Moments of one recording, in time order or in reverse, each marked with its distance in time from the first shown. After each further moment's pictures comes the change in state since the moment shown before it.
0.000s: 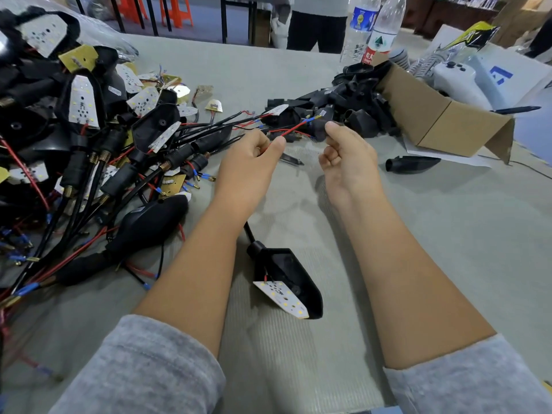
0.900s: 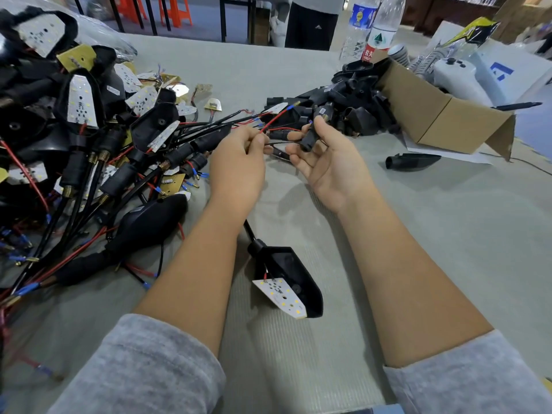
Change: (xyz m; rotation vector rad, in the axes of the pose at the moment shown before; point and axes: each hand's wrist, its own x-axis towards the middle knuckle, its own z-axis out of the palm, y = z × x) left_hand 0.005 -0.001 -0.001 0.003 0.119 0.036; right_hand -0.008 0.002 0.005 -0.020 -0.346 0.168
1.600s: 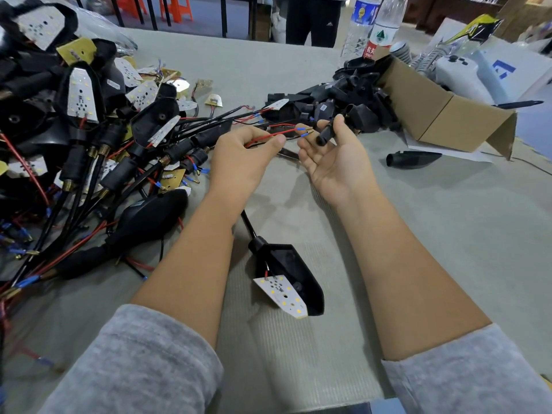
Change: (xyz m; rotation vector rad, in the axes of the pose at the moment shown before) left_hand 0.005 -0.004 0.000 -0.110 -0.058 -0.049; right_hand 0.008 0.003 -0.007 0.126 0.154 0.022
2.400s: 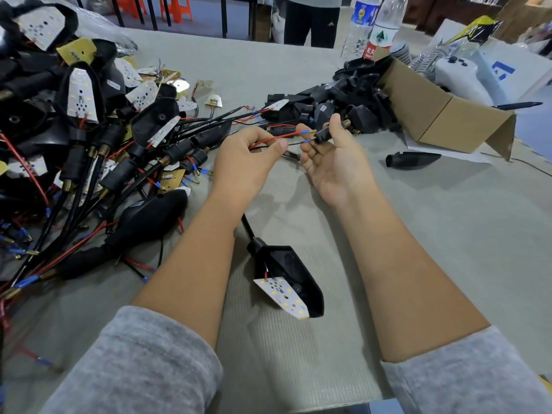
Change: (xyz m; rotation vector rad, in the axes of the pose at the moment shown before) left_hand -0.003 -0.001 0.003 0.043 -0.036 0.065; right_hand 0.003 0.002 -0.001 -0.065 -0.025 -0.038
